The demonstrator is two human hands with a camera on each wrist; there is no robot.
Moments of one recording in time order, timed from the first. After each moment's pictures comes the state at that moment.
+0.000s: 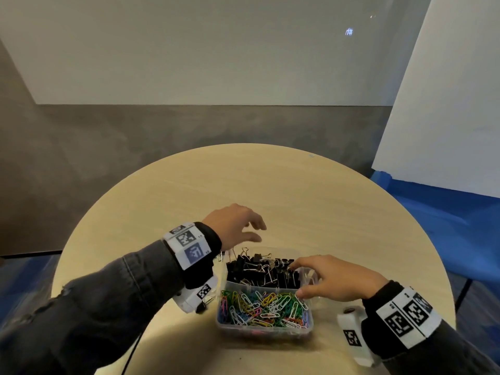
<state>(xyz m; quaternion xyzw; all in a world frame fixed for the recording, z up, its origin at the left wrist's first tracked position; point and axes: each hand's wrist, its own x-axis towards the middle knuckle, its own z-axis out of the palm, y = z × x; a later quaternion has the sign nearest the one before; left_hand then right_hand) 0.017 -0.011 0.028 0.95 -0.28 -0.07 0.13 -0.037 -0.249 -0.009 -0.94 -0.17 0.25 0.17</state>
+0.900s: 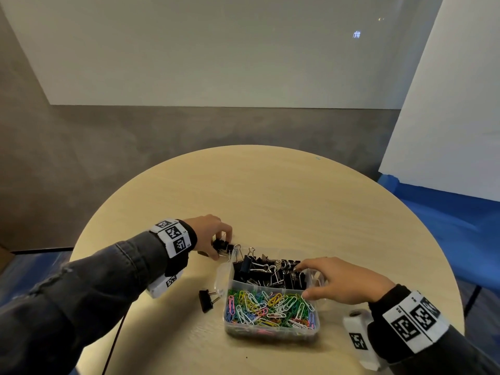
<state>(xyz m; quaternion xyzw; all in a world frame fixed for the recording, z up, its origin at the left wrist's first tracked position) 0.048 0.053 -0.007 0.95 -0.22 -0.21 0.01 -0.039 -0.246 -0.007 -0.94 -0.17 0.25 0.17</state>
